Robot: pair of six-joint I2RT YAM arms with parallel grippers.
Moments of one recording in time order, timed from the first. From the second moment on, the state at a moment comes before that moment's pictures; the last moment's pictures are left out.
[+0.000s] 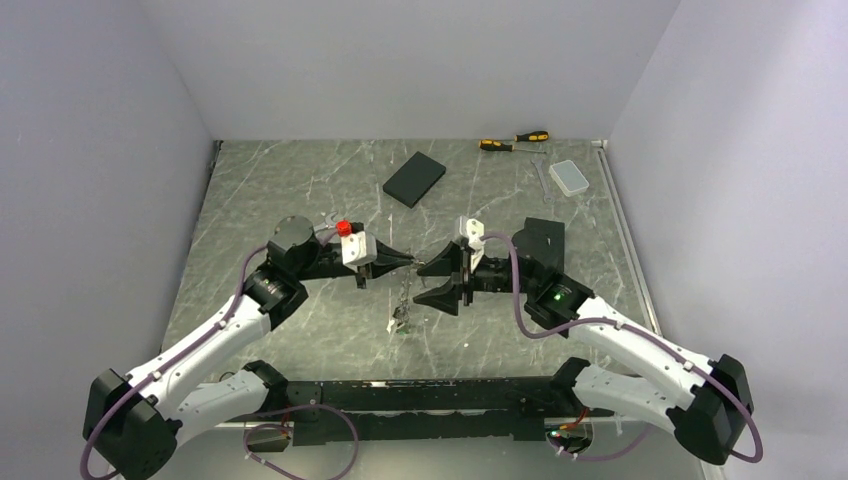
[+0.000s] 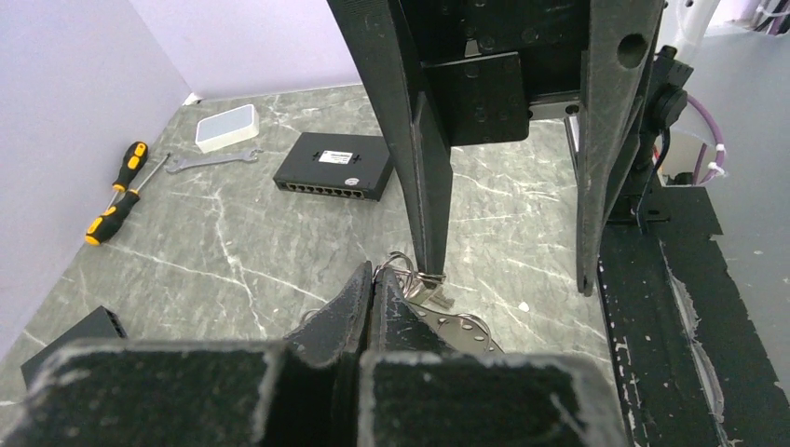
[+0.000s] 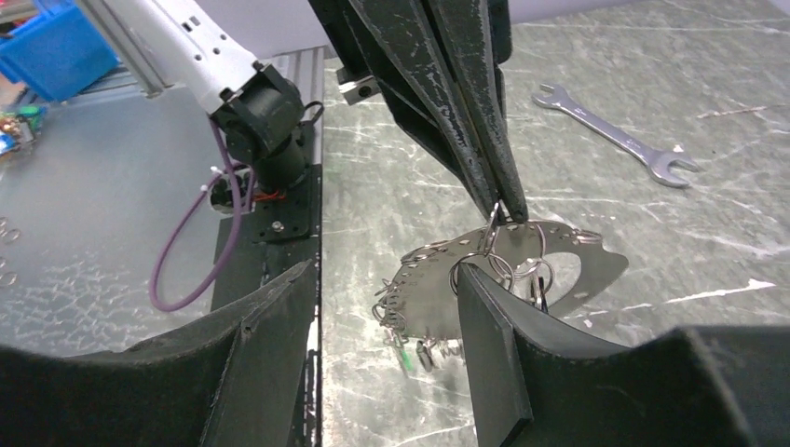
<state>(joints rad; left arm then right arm) -0.61 0.97 0.71 0.24 0.82 0.24 0.78 0.96 0.69 0.18 -0.72 0.07</state>
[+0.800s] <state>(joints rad) -0.59 0.97 0.69 0.34 0.89 0.22 0.79 0.86 0.79 -0.07 -0.47 -0.07</state>
